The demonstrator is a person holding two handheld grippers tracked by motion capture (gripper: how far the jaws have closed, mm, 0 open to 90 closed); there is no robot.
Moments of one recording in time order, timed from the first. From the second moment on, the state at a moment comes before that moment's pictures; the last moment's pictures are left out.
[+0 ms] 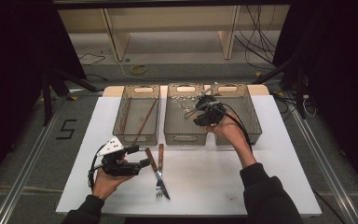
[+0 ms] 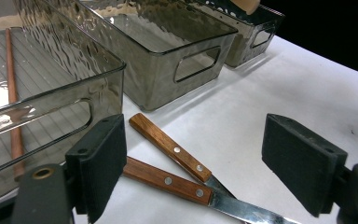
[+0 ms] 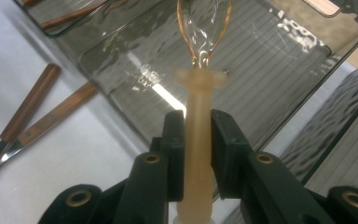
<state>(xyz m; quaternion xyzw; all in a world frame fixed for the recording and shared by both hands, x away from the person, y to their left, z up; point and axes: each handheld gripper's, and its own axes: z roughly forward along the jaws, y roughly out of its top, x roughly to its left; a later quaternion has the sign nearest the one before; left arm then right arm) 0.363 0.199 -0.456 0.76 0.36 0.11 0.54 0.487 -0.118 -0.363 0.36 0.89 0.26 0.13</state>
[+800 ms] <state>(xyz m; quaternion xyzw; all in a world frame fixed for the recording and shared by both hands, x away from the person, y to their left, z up) 0.363 0.201 -0.457 0.76 0.36 0.11 0.54 0.521 -0.108 -0.382 0.39 0.88 0.24 0.14</state>
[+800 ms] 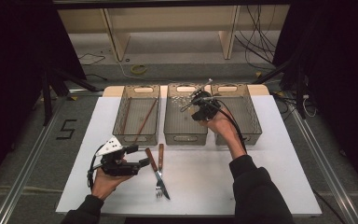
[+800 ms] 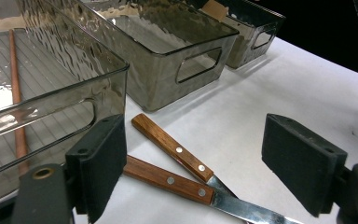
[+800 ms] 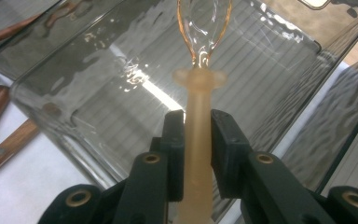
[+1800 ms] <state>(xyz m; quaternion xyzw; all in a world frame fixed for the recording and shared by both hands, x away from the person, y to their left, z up) 0.364 0.202 -0.458 0.76 0.36 0.11 0.53 0.525 -0.088 -0.404 0.39 0.89 0.22 0.11</state>
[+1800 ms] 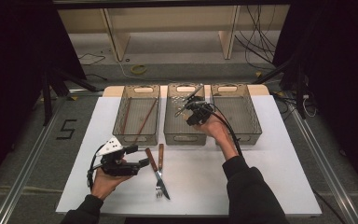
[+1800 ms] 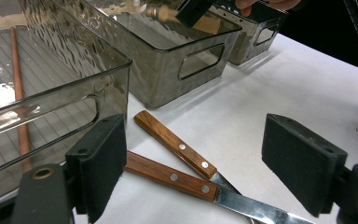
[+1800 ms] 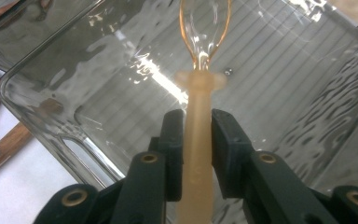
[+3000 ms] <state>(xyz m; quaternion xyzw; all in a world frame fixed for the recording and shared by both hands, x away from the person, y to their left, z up) 0.374 0.200 -0.450 0.77 0.36 0.11 0.52 0.424 -0.168 -0.390 0.38 0.84 0.36 0.10</state>
